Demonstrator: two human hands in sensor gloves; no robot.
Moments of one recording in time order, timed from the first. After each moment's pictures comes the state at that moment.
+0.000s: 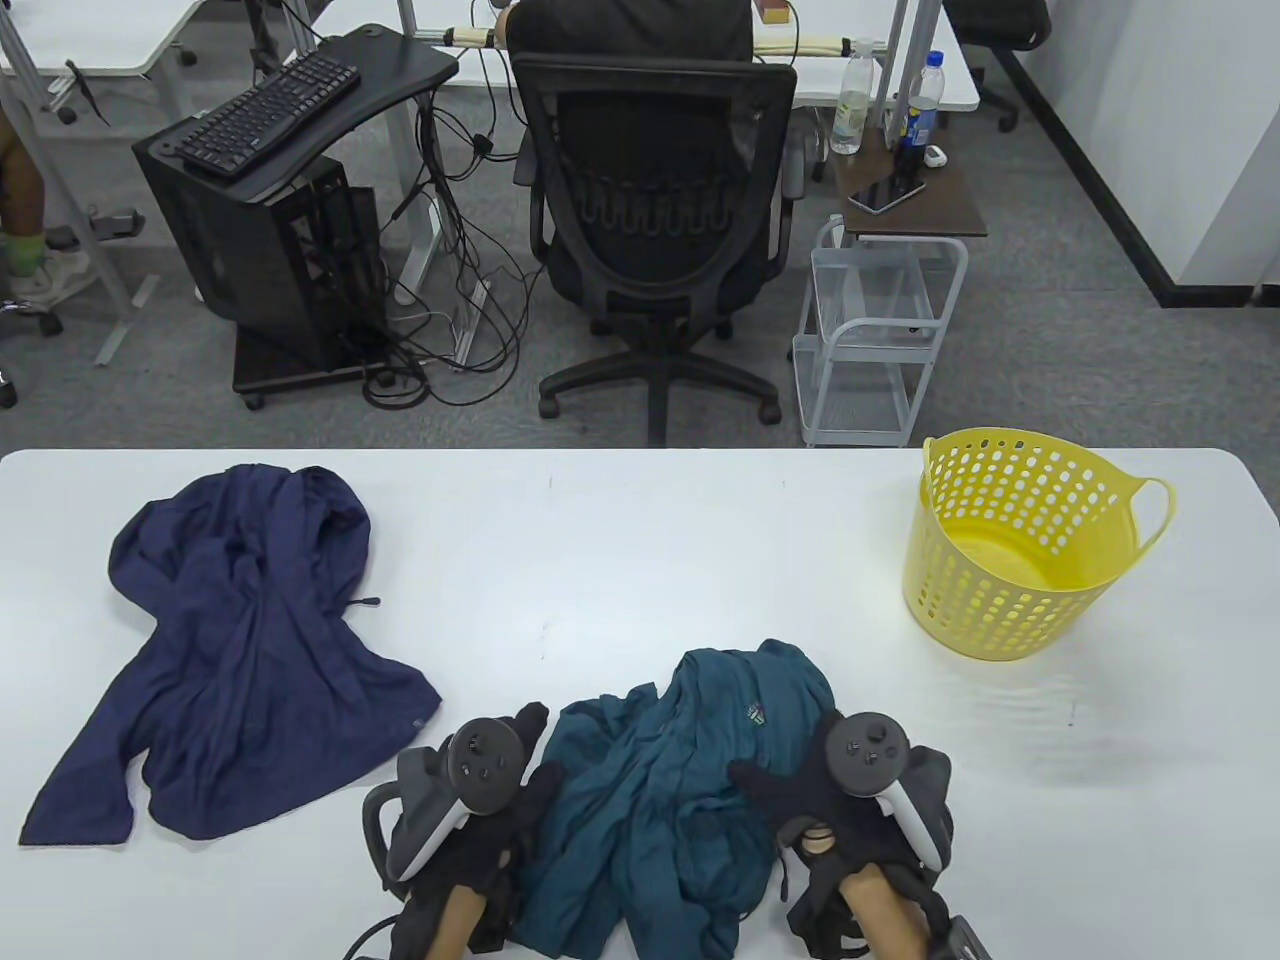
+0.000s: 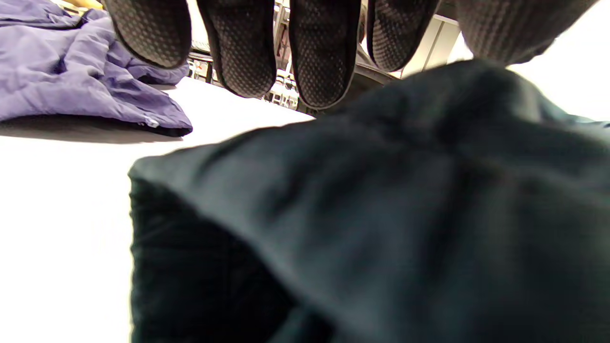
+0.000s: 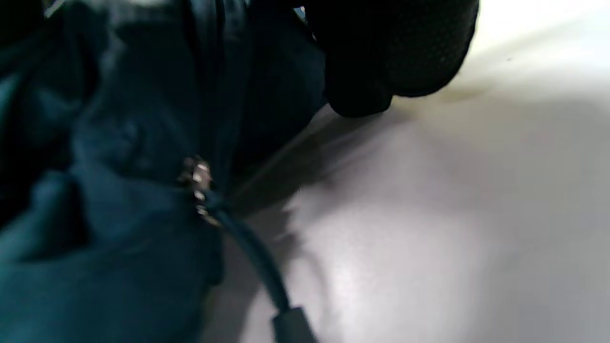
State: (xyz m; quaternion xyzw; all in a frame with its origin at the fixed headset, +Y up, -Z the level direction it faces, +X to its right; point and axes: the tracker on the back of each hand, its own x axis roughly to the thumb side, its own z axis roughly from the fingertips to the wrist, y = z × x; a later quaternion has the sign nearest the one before) left_hand -0.173 -0.716 -0.292 -0.05 0.00 0.15 0.99; right_hand 0.165 -0.761 -0.306 -0.10 0.12 0.95 0.26
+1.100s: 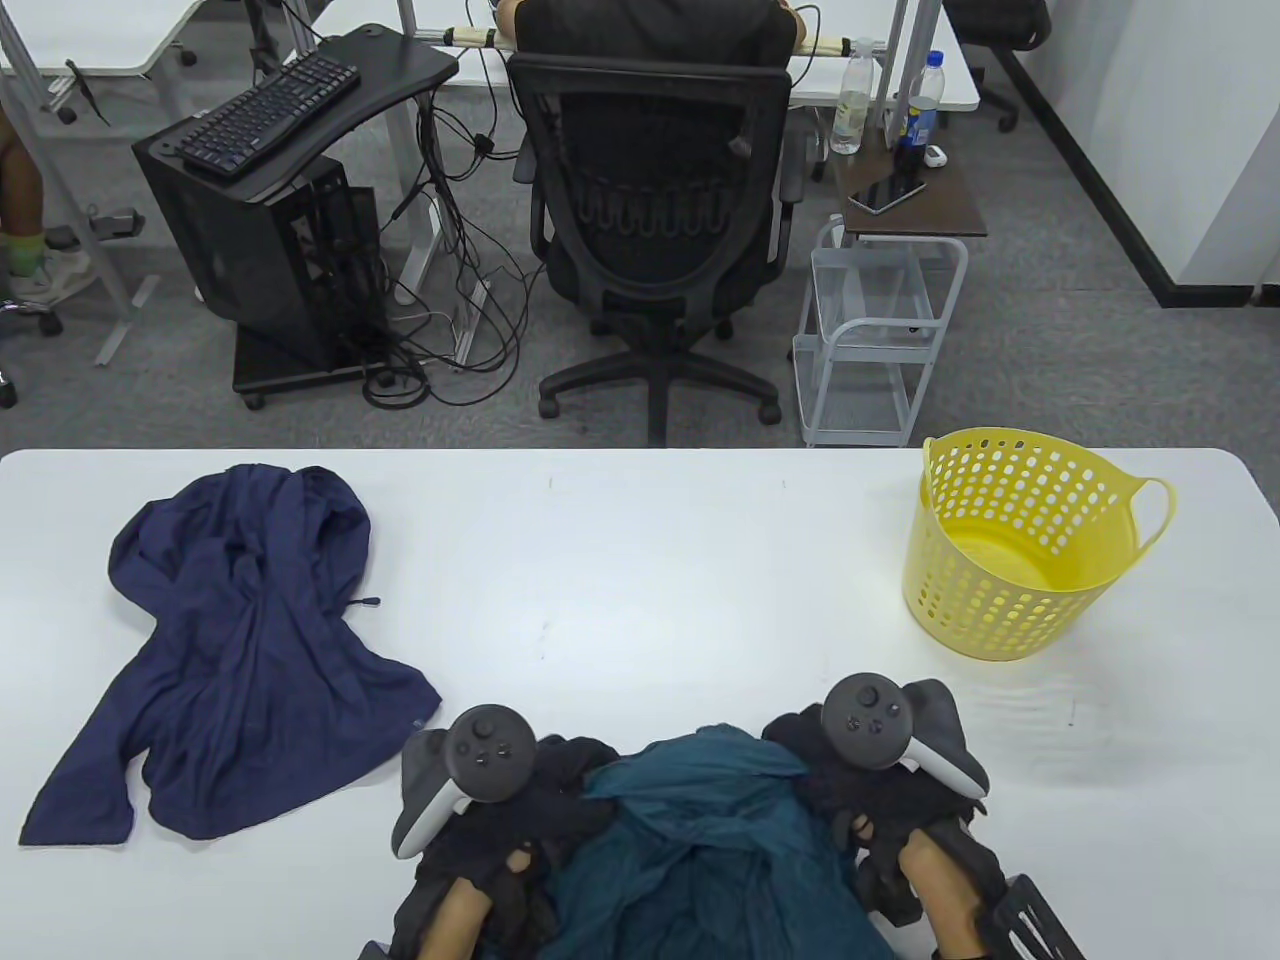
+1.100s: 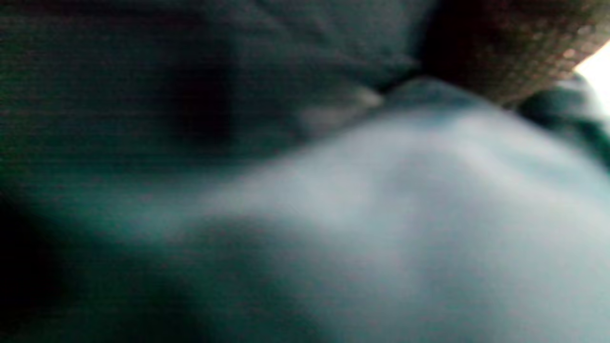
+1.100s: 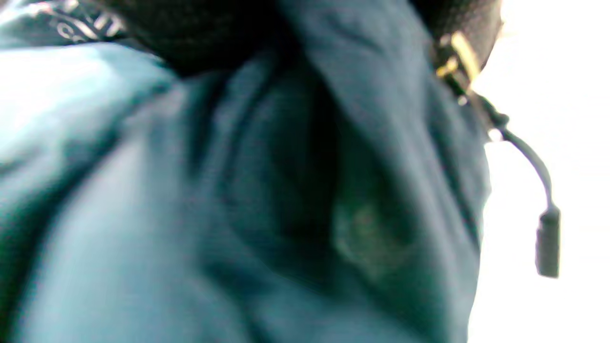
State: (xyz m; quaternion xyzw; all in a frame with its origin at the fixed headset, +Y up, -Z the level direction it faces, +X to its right) left_hand -0.159 -0.694 -0.288 -0.09 -0.13 0.34 0.93; right_hand 0.163 -0.666 -0.323 0.14 0.07 0.98 0.13
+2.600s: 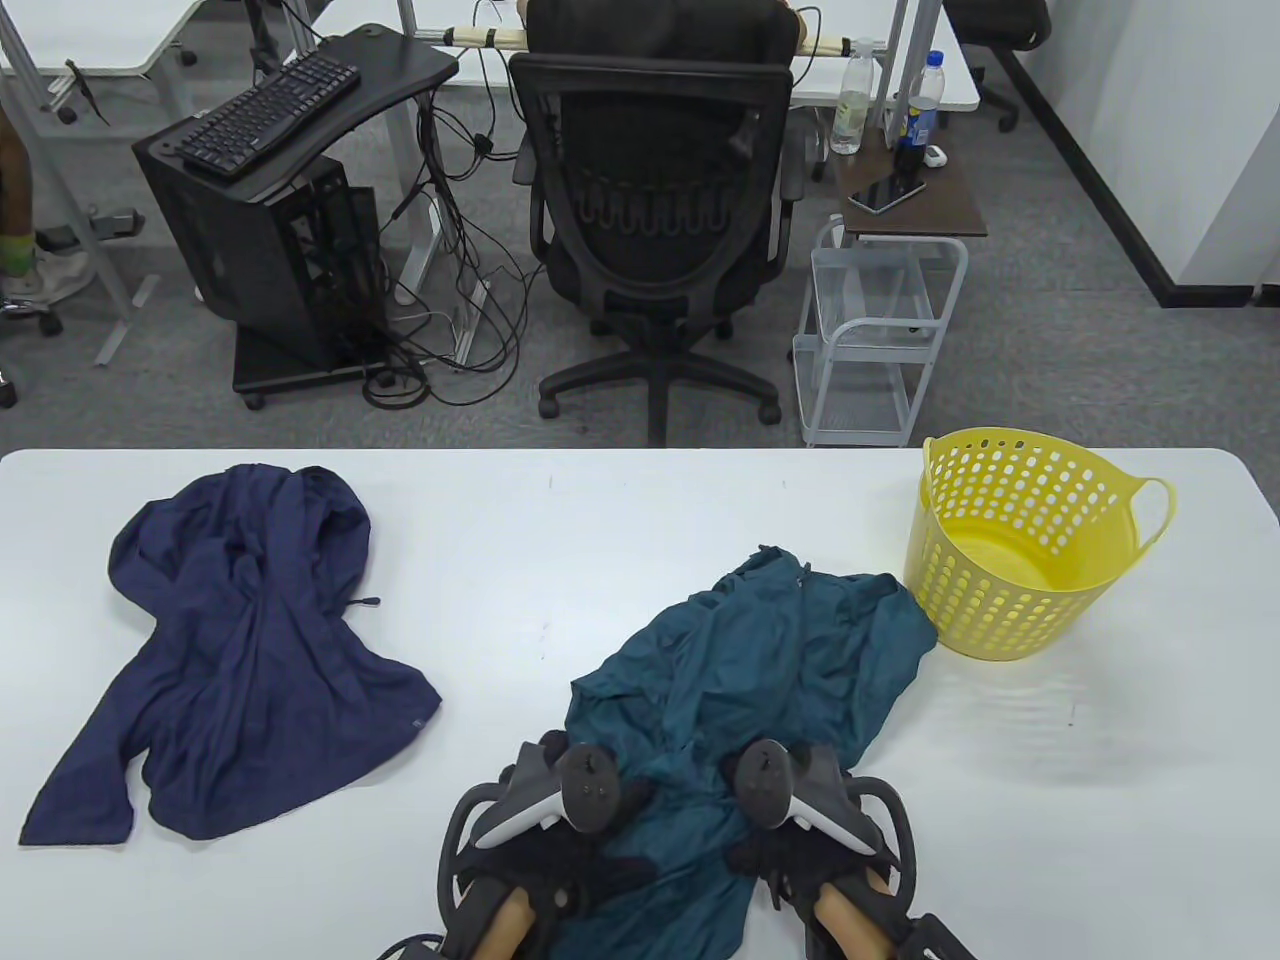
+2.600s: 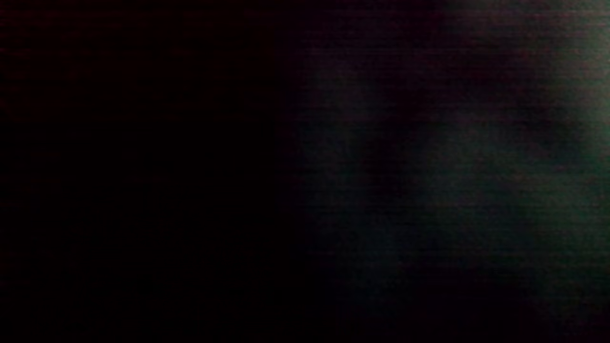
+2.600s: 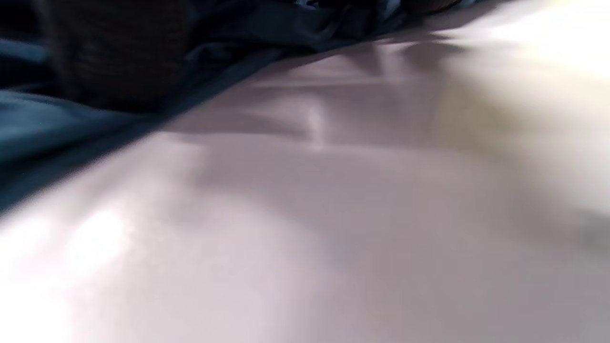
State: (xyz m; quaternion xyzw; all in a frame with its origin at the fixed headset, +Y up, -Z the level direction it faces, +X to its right) left_hand -0.117 -0.772 -0.300 -0.29 -0.13 0.09 0.95; right_hand 0.129 -0.780 -0.303 0.05 0.21 0.97 0.08
